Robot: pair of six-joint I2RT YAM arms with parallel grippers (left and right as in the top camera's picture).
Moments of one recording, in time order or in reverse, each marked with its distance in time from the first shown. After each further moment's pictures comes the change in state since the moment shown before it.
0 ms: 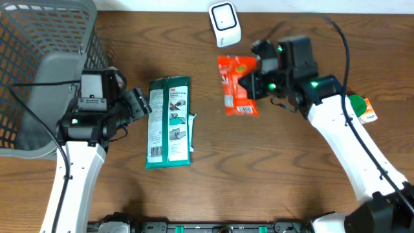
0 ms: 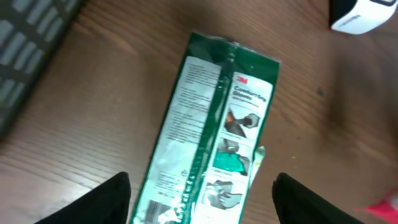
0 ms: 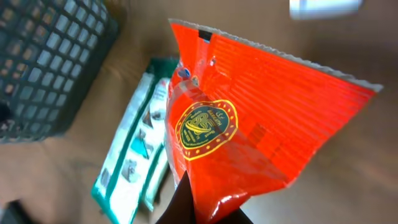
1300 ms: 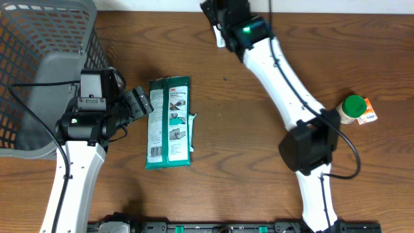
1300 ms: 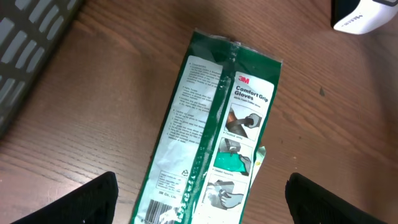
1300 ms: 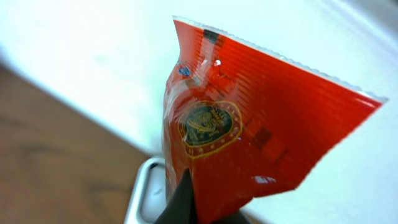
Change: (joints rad) left arm 0.003 0.002 0.000 -0.001 0.000 0.001; right arm 0.163 0.720 0.895 0.306 0.756 -0.559
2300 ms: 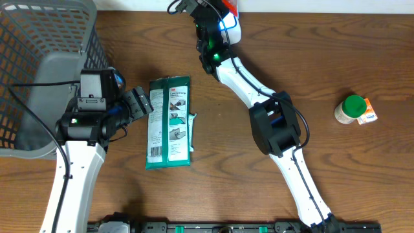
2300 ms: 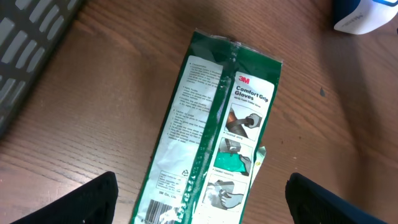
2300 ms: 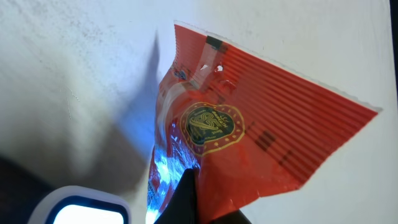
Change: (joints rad) left arm 0.001 0.000 0.000 0.000 0.000 0.000; right arm 0.029 0.375 0.002 0.737 0.305 -0.602
